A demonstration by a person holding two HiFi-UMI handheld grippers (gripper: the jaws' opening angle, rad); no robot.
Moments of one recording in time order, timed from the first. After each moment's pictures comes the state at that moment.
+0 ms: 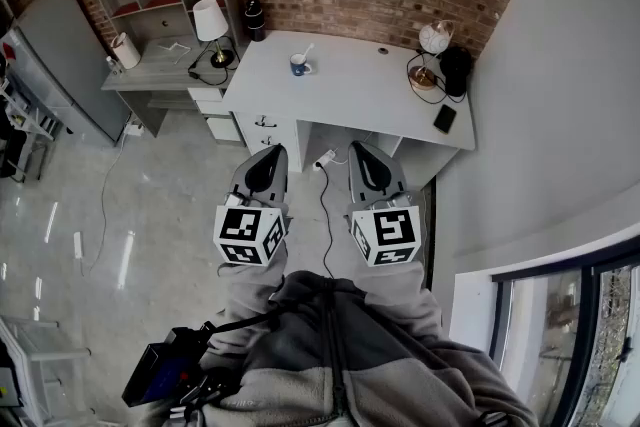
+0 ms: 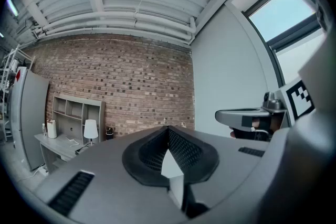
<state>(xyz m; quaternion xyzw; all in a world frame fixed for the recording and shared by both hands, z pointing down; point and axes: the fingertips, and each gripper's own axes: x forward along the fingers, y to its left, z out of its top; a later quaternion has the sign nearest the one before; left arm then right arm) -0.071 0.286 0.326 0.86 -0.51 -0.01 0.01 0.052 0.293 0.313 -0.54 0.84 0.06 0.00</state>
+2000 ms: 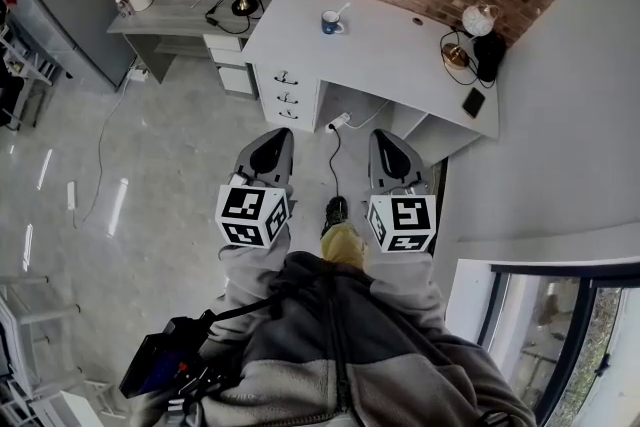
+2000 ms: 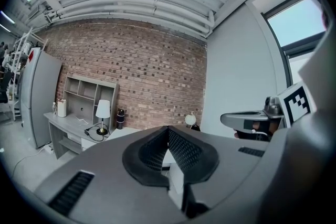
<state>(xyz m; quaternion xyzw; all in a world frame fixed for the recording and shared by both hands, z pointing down) -0.149 0.268 0.394 0.84 -0.54 0.00 0.09 0.002 0.264 0.382 -0.54 0.84 0.02 -0.08</state>
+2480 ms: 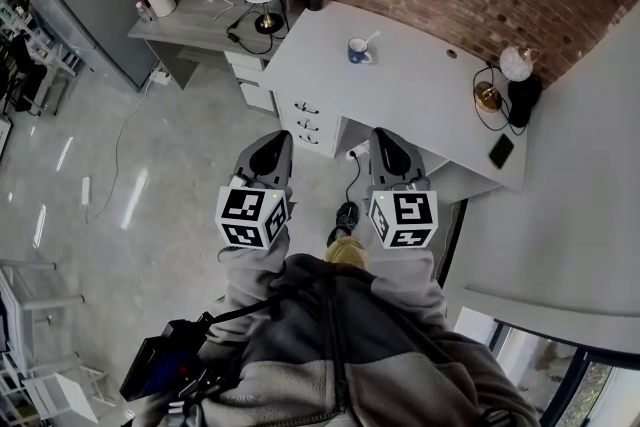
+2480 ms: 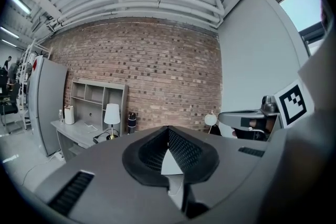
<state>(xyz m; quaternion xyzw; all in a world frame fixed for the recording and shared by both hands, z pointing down) -0.172 0.137 0.397 0.81 -0.59 0.03 0.08 -0.020 0.107 0.393 -0.49 0.87 -0.01 -0.05</state>
